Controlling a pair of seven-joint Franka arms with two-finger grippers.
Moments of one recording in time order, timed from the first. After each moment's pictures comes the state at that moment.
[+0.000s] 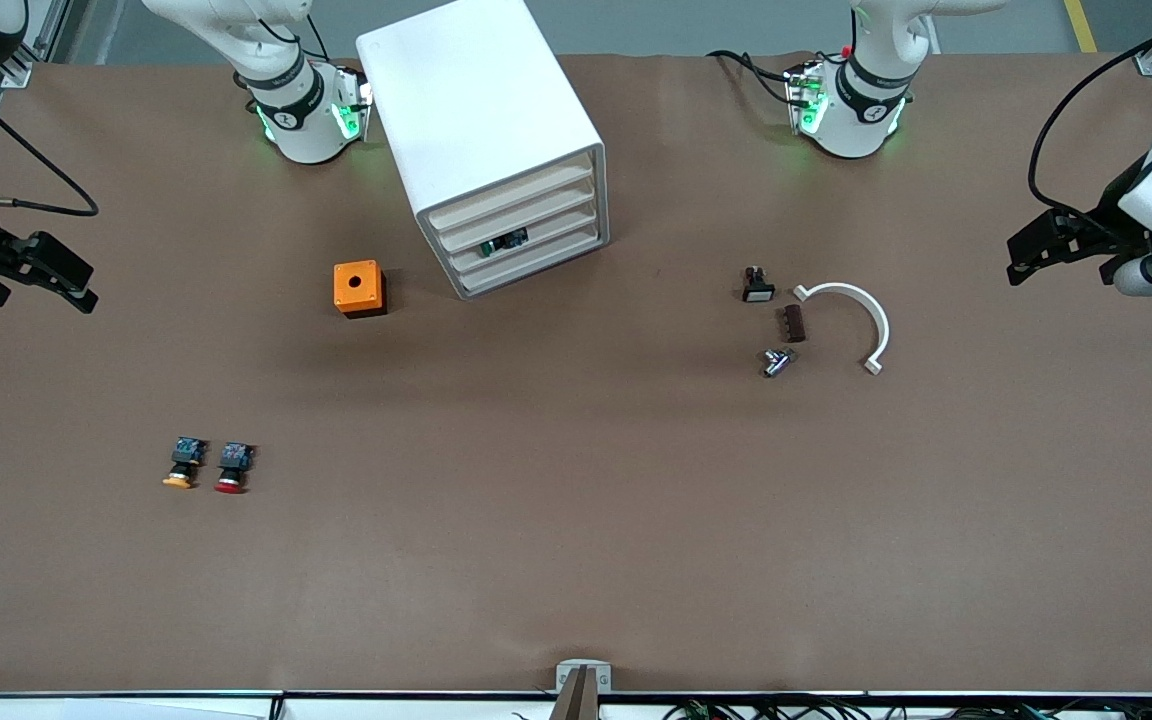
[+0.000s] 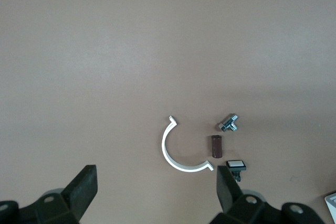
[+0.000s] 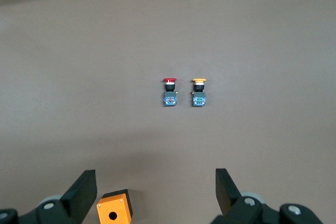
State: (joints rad) left arm -0.04 -0.02 -0.05 -1.63 0.02 1.64 -0.06; right arm -0.06 -0.08 0.04 -1.72 -0.02 1.80 0.07
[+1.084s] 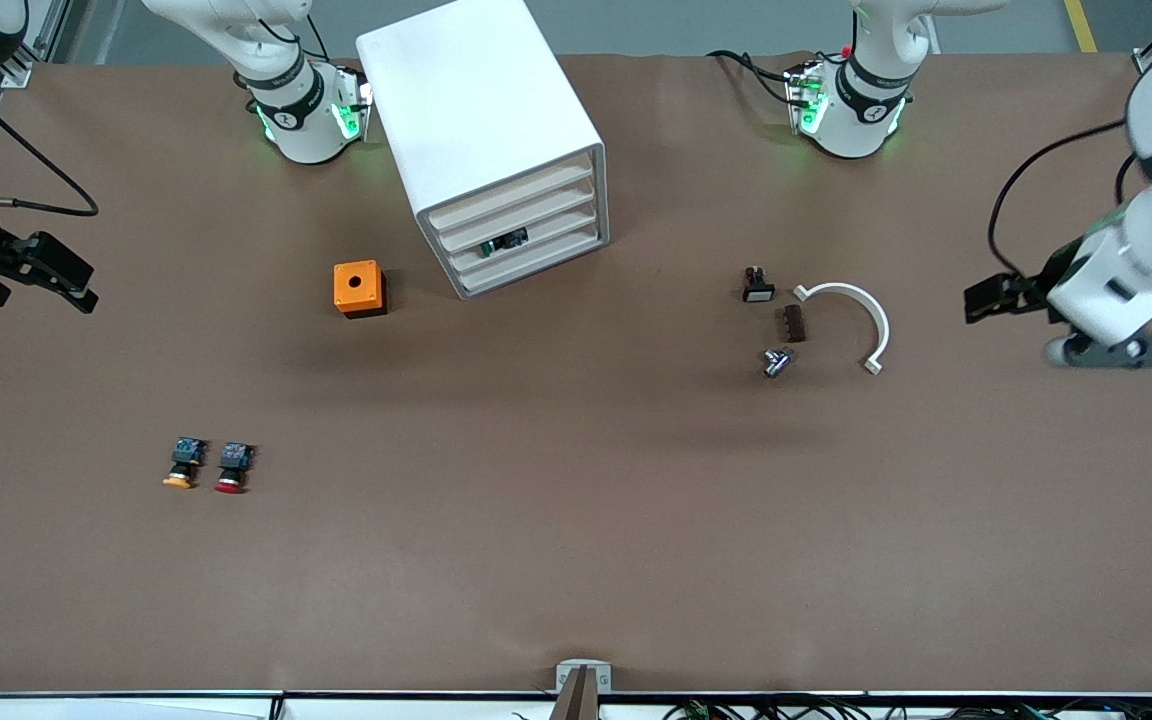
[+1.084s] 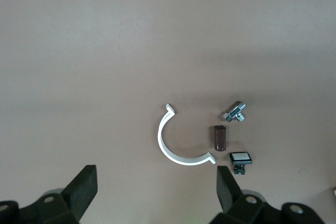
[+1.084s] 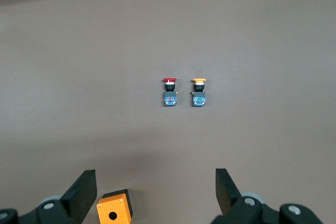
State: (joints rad) left arm -0.04 0.15 -0.05 -1.63 0.02 1.64 -0.06; right arm -0.06 -0.07 0.04 -1.72 -0.02 1.80 0.07
